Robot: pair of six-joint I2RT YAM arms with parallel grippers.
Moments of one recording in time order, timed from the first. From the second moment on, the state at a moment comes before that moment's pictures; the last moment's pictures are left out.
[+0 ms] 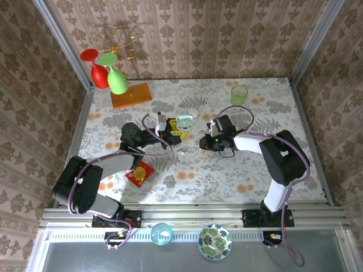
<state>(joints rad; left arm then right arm) -0.54 1.44 0.59 1.16 0.97 -0.28 0.42 1.78 0.90 -0.08 -0.43 0.54</state>
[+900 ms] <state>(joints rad) -0.54 1.44 0.59 1.16 0.97 -0.28 0.37 1.96 1.13 -0.22 -0.63 0.23</state>
